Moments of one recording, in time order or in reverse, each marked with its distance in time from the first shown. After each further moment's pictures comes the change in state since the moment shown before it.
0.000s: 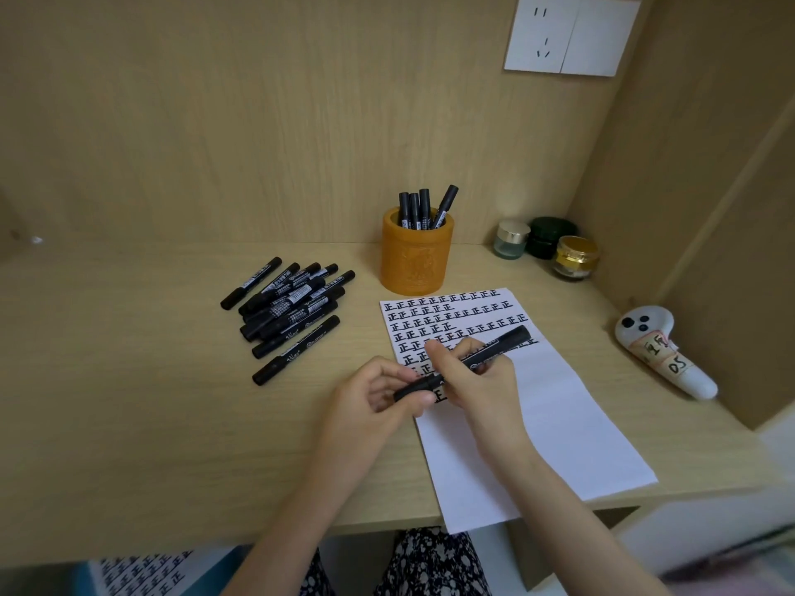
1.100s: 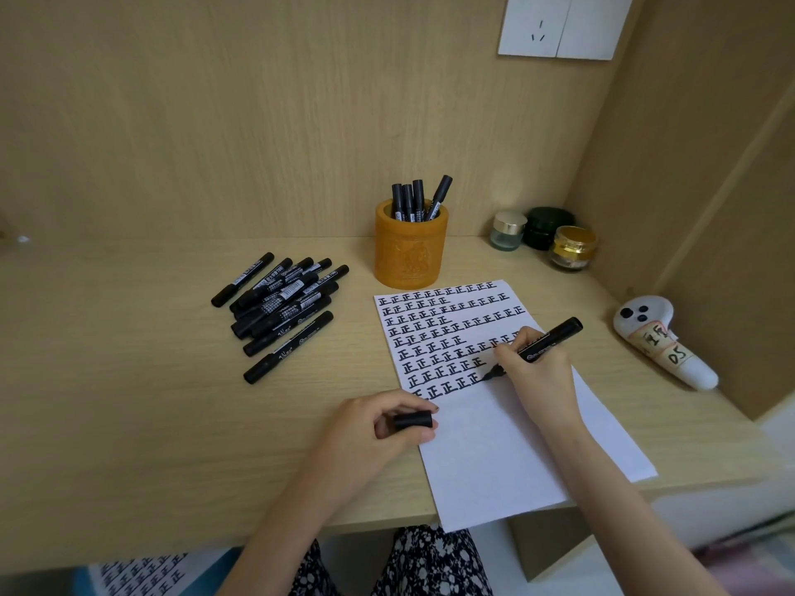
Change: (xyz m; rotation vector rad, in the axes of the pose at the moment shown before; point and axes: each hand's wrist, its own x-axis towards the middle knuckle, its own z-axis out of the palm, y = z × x) left_hand -0.005 -0.019 -0.005 0.335 -0.273 0.014; right_hand 0.031 0.018 -0.067 -0.396 0.180 -0.003
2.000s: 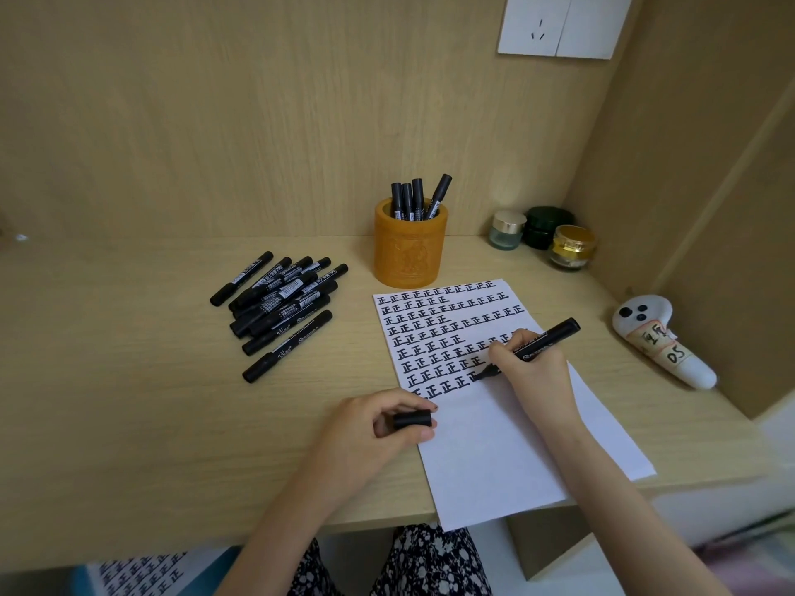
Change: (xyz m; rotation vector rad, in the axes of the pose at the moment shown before) left_hand 0.000 0.000 0.000 -0.001 -0.002 -0.007; right_hand -0.002 -0.004 0.001 0.011 -0.044 0.033
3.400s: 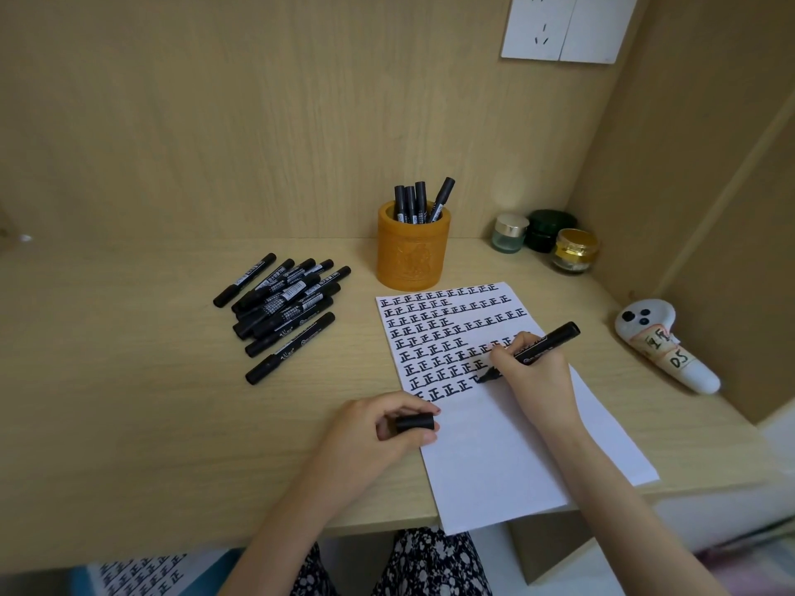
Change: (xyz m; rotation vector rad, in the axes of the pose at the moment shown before) left_hand -0.002 0.001 -0.001 0.008 0.000 -0.008; right_hand 0.002 0.001 0.001 -0.038 0.016 0.003
